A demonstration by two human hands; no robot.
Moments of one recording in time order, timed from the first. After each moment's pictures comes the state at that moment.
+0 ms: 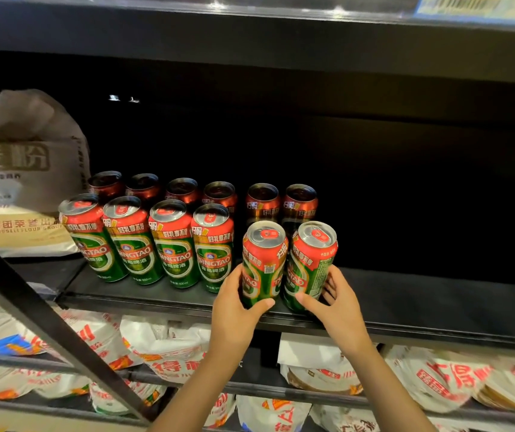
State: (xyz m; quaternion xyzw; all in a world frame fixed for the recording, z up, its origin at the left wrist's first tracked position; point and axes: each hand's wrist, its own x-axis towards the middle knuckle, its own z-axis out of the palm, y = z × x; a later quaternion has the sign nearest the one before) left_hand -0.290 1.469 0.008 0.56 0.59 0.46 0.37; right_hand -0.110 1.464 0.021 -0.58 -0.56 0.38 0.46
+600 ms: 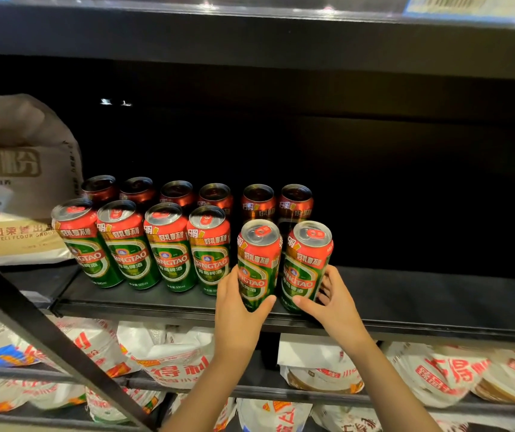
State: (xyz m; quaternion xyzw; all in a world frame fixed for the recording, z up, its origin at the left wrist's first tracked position) left_hand -0.281 1.468 0.007 0.57 0.61 0.46 0.30; right_hand -0.107 1.468 0.014 -0.58 -0.55 0.41 0.44
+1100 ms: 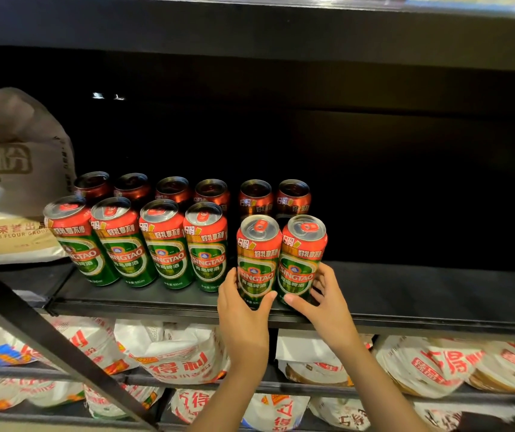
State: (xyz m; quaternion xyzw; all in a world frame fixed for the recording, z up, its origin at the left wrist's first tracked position) left_hand -0.257 1.461 -0.005 0.48 0.66 0.52 0.26; right_hand -0.118 1.464 0.006 -0.58 -0.55 0.40 0.46
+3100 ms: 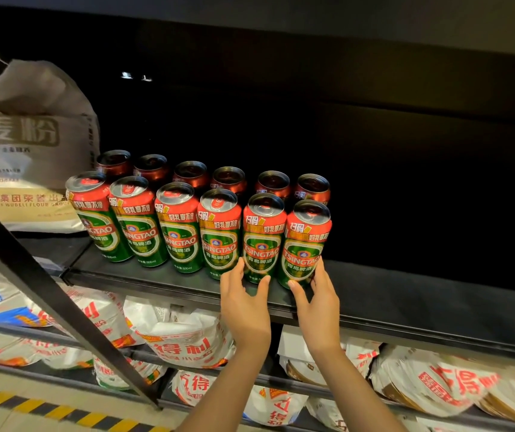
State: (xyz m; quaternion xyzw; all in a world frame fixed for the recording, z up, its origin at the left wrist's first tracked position) left_hand -0.252 1.475 -0.014 0.40 0.68 0.57 0.22; right_hand -0.146 1.479 -0.020 -0.64 -0.58 0.24 0.45
